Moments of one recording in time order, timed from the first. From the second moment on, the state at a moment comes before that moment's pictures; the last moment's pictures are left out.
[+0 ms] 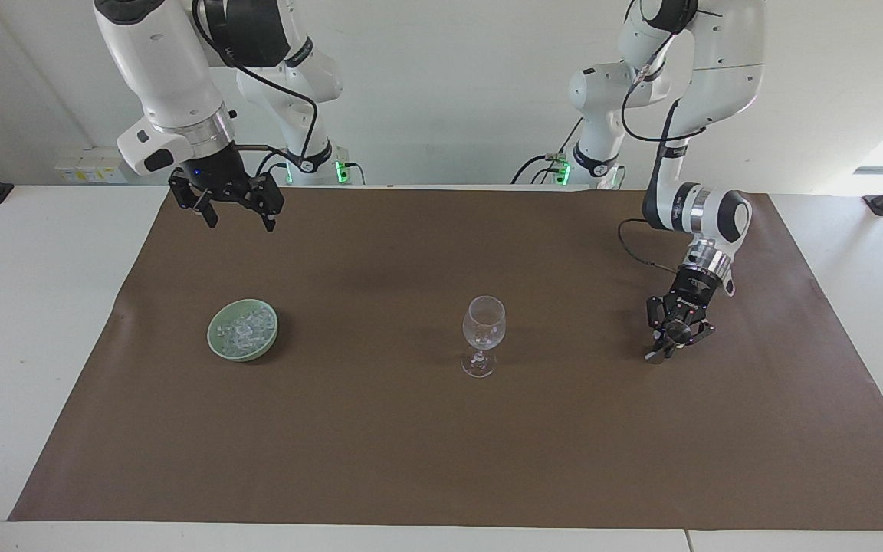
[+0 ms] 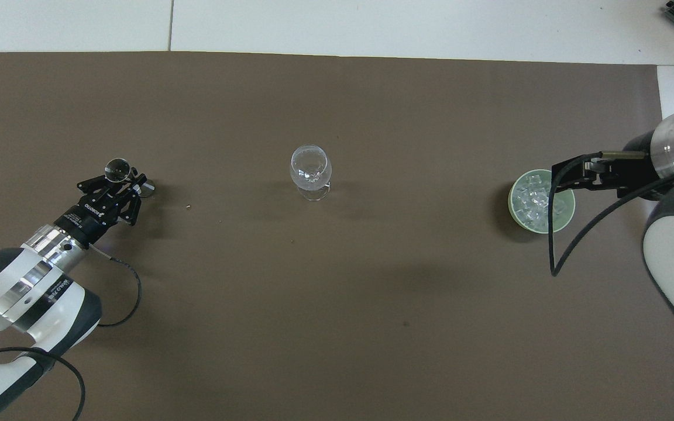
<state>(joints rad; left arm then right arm) 0.11 0.24 0.00 -2.32 -2.10 2.30 -0.57 0.07 0.01 0.01 -1.61 0.00 1.64 0.18</state>
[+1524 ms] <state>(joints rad) 0.00 0.11 -0.19 -2.17 -2.10 2.74 -0.74 0.07 0.01 0.01 -1.61 0.00 1.64 0.18</state>
